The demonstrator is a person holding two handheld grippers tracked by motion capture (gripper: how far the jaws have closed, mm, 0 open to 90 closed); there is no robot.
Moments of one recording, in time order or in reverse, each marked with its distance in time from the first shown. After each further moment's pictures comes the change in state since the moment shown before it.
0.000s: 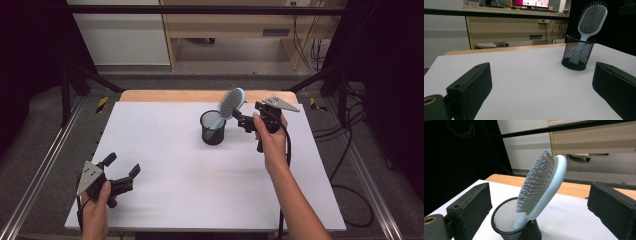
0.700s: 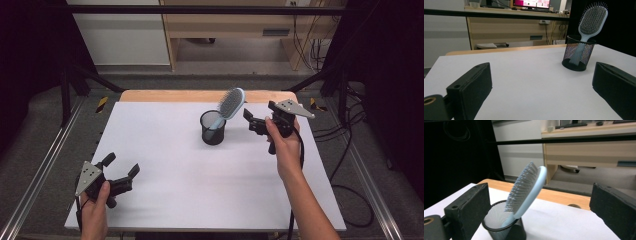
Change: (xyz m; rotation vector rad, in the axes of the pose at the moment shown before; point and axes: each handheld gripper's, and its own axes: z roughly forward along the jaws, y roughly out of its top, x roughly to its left) left arm 0.001 0.000 -0.001 -0.002 0.003 -0.005; right arm -0.010 0.004 -0.034 -0.077 -0.051 -0.081
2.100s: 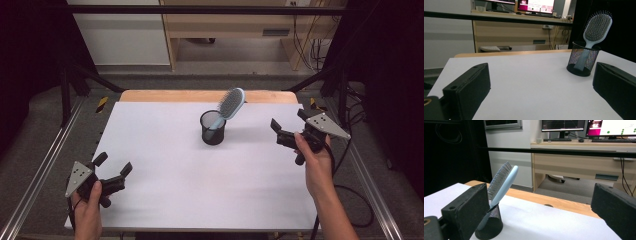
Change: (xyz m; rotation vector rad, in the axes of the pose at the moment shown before) left arm 0.013 0.004 -0.011 -0.037 0.024 -0.022; right arm -0.036 -0.010 -0.067 -0.081 -0.062 -0.080
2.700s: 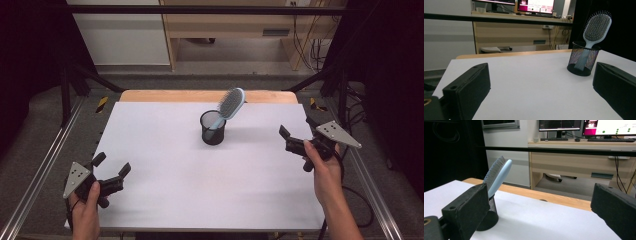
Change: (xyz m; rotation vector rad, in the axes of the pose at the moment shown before) left arm 0.001 0.003 -0.004 -0.004 -0.001 0.012; right arm -0.013 -0.012 -0.022 0.001 -0.013 -0.004
